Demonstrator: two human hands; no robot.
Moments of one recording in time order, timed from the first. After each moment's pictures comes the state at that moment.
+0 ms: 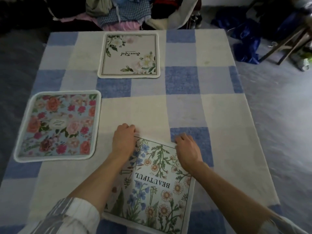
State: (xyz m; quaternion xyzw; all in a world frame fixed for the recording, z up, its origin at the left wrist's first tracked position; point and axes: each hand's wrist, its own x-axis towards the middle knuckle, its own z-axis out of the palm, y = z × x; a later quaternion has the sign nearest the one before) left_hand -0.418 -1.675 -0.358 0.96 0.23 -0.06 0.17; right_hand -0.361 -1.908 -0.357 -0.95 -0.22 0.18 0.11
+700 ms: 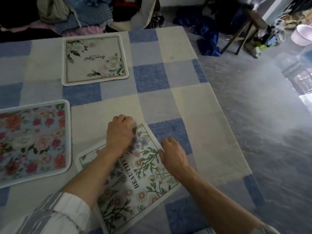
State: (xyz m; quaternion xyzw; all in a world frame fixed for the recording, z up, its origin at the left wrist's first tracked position) left_hand -0.374 -1.717 -0.354 0.99 0.06 0.01 0.15; right_hand -0.404 -1.932 -0.334 -0.96 -0.11 0.17 0.18
